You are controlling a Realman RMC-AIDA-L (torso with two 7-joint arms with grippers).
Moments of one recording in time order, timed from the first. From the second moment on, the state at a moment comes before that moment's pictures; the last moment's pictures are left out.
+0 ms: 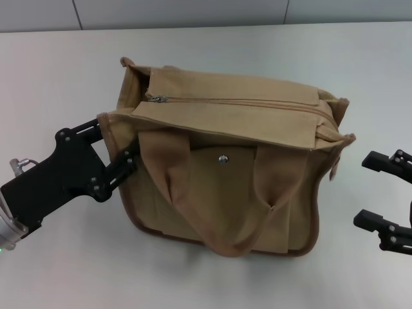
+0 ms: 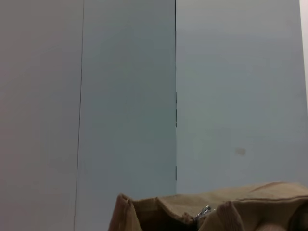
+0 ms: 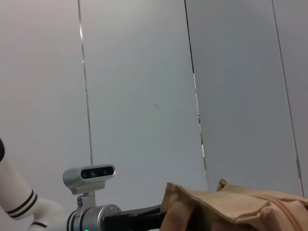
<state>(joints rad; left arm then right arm) -0.32 -2.08 0.78 0.30 1.49 1.71 -0.69 0.30 2.06 -0.25 -0.48 -2.11 -2.10 0.85</state>
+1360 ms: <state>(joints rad) -0.49 -2.07 0.80 0.45 1.38 1.80 -0.76 0.30 2.08 -0.12 -0.14 -1.61 -2.08 0.58</state>
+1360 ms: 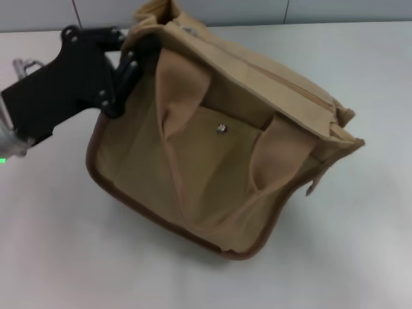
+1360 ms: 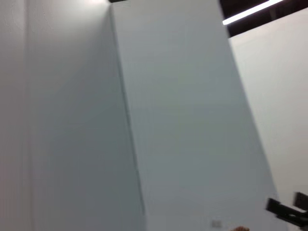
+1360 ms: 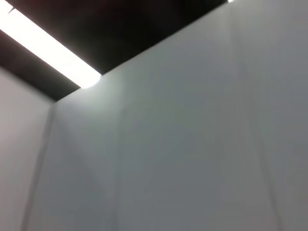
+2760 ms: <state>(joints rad) -0.58 -2.07 0.96 0.59 1.38 1.80 -0.76 0.60 2.09 -0.60 -0.23 -1.56 -1.78 0.86</state>
